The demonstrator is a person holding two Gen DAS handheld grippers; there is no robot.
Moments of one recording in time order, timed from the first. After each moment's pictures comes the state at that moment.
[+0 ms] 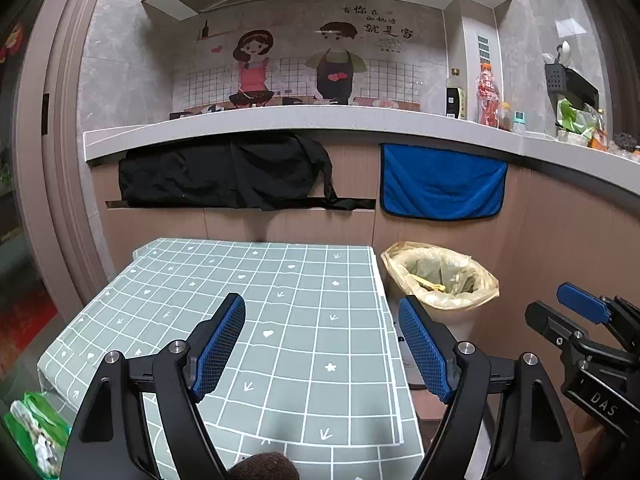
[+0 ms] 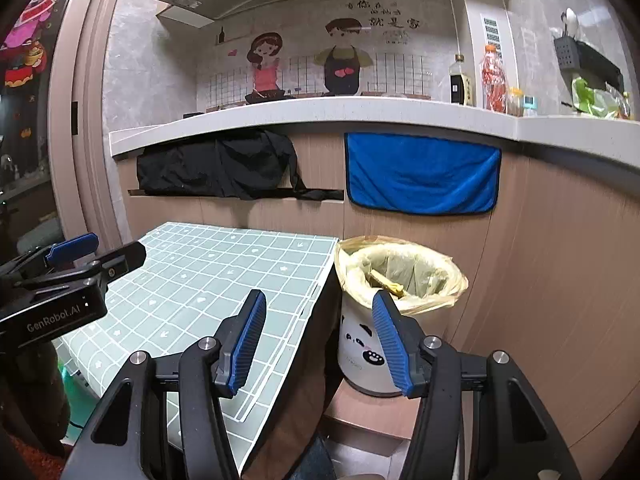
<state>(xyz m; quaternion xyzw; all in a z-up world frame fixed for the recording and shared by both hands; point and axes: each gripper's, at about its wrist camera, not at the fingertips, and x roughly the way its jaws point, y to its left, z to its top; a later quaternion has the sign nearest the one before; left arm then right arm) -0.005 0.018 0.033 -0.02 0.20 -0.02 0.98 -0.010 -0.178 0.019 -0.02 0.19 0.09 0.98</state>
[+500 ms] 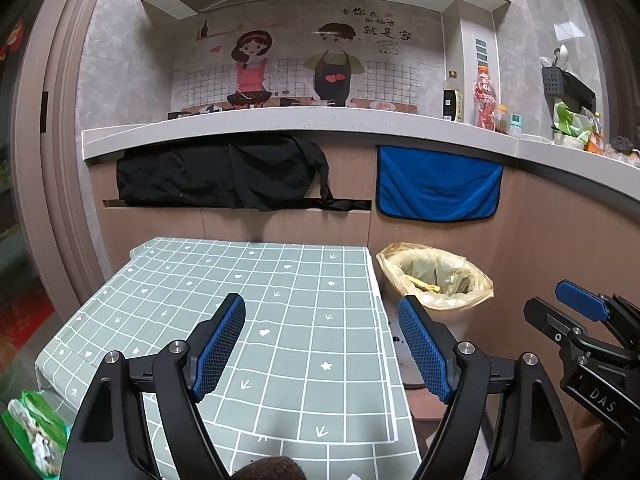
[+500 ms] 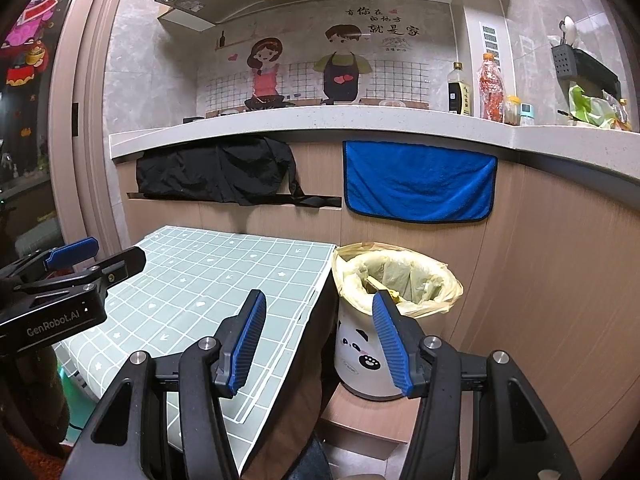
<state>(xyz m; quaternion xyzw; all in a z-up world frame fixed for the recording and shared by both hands) -0.011 0.015 0.037 -0.02 0.20 -0.03 0.98 -0.014 -0.179 0.024 -0.02 0.18 0.09 0.98</state>
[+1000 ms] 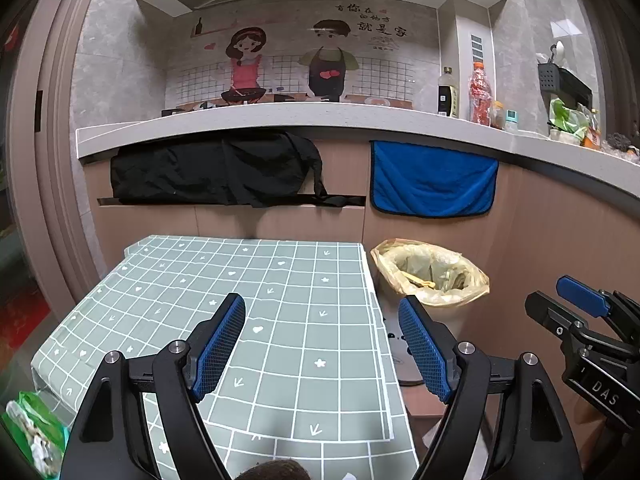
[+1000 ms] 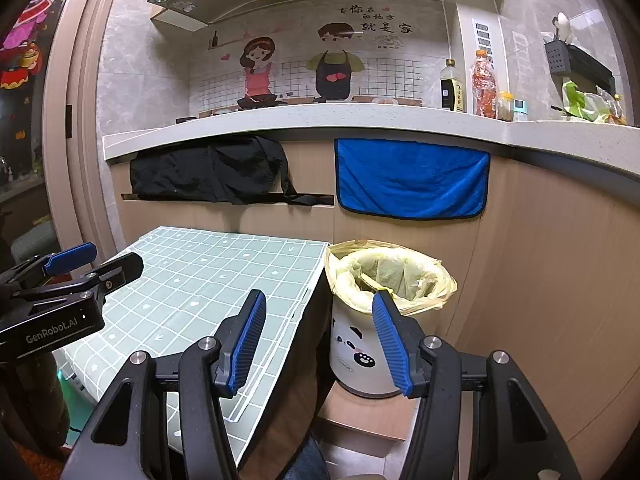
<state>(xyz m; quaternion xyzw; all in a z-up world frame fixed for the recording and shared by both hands) -0.006 0.012 0.032 -0.02 0.20 -0.04 0.98 -0.014 -0.185 0.023 -0.02 0.19 0.08 0.98</state>
